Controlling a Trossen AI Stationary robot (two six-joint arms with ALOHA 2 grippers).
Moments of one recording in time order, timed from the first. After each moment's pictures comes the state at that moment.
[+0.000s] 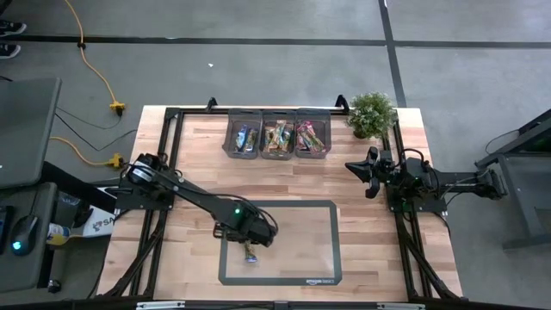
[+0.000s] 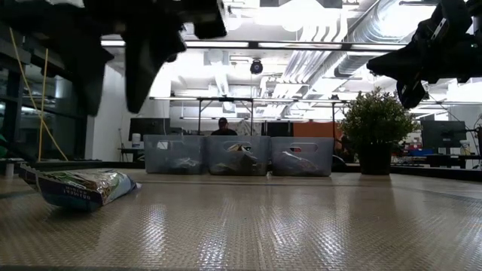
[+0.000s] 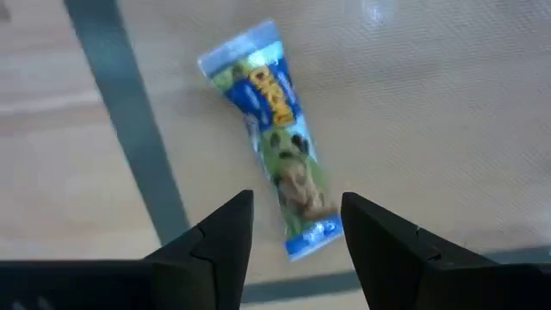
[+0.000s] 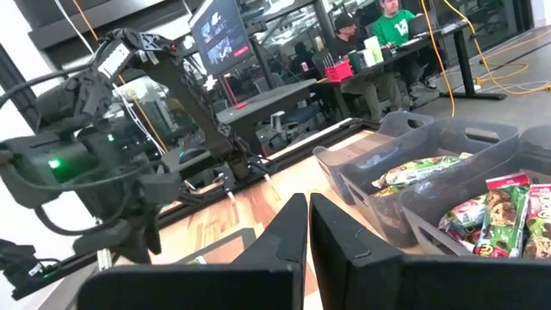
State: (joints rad) left arm -0.41 1.89 1.50 -1.02 0.06 -1.85; right arm -0.03 0.11 0.02 0.17 0.20 0.41
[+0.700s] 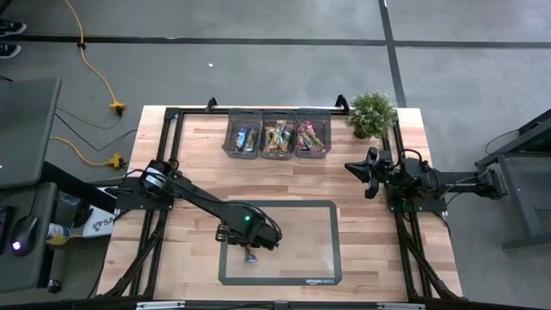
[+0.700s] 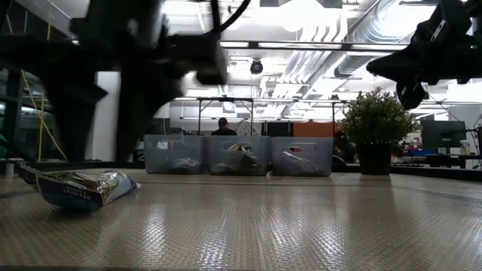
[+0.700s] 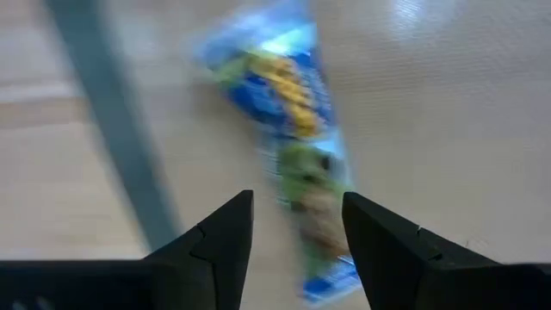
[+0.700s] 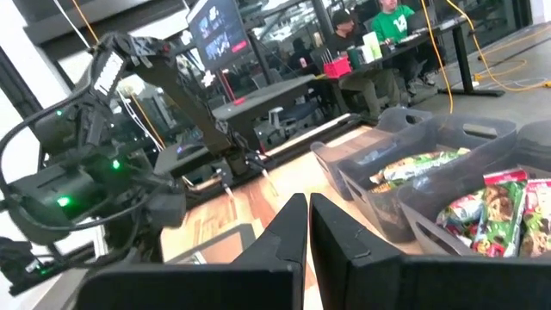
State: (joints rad) left arm -0.41 2.00 1.51 -0.99 0.13 -1.87; right arm -0.03 0.12 0.02 0.16 0.20 0.41
